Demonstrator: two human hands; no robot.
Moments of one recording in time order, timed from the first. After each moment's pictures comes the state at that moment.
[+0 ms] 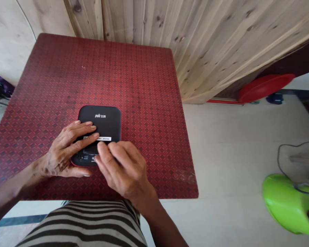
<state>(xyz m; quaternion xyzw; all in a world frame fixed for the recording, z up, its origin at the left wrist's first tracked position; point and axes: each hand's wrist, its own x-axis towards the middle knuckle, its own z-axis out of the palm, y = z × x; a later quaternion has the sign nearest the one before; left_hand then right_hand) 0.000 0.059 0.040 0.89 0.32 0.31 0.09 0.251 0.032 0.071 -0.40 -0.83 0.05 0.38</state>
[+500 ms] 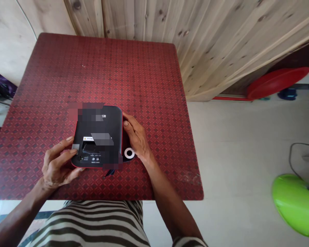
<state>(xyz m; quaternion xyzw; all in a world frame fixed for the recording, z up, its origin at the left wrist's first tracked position) -0.010 0.003 -0.001 0.81 0.45 0.38 -0.05 0.271 0.111 -0.012 -0.48 -0.63 0.46 0.40</state>
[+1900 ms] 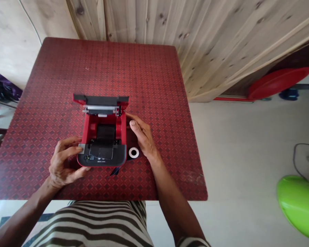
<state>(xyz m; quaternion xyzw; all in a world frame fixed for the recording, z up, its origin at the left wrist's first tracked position) -0.003 0.014 0.001 0.77 0.43 0.46 0.09 0.272 0.112 -0.019 -0.41 -0.54 0.57 0.46</state>
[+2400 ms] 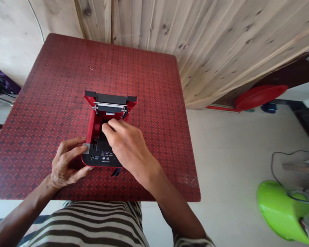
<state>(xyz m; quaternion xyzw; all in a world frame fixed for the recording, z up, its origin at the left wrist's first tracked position) -0.004 0.009 -0.002 0.78 0.43 0.44 0.06 0.223 0.096 0.092 -0.39 -0.90 0.11 0.14</state>
